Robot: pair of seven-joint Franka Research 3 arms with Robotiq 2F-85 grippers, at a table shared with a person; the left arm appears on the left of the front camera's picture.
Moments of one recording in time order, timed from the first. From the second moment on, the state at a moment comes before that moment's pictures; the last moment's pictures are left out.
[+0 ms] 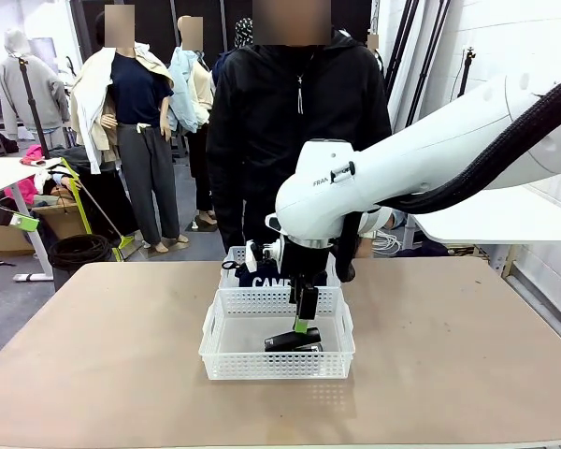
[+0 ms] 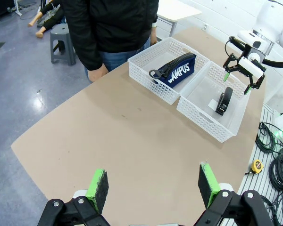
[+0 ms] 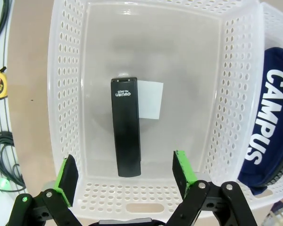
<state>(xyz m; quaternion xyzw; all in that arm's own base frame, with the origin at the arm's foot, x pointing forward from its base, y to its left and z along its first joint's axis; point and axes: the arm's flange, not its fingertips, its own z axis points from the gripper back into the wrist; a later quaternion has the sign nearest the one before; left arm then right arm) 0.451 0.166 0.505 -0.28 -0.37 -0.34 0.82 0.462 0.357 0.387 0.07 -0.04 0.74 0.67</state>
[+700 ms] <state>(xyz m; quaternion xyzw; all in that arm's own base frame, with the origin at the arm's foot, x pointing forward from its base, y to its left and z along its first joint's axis) 0.451 0.166 0.505 -0.28 -0.37 -0.34 0.82 0.462 0.357 0.387 0.07 -0.04 0.74 0.67</state>
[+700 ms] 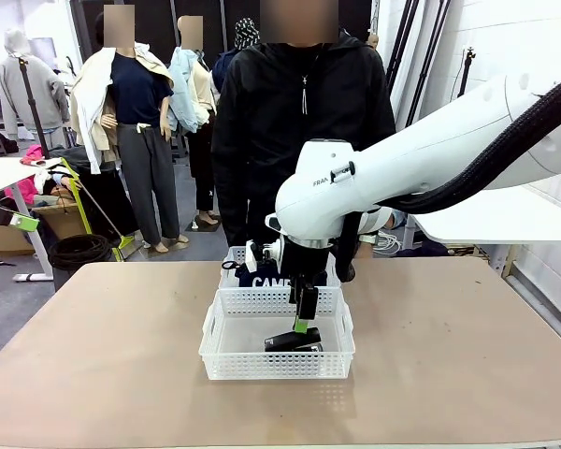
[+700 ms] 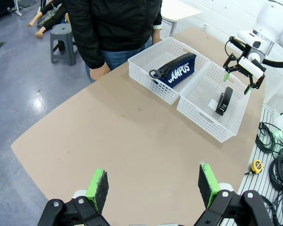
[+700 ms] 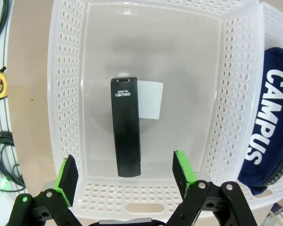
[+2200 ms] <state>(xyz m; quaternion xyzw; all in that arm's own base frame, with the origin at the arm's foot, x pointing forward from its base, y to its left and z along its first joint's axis) 0.451 0.167 0.504 -0.28 -0.37 -0.34 0.82 0.469 0.066 0.626 0.03 -0.18 0.46 0.87</state>
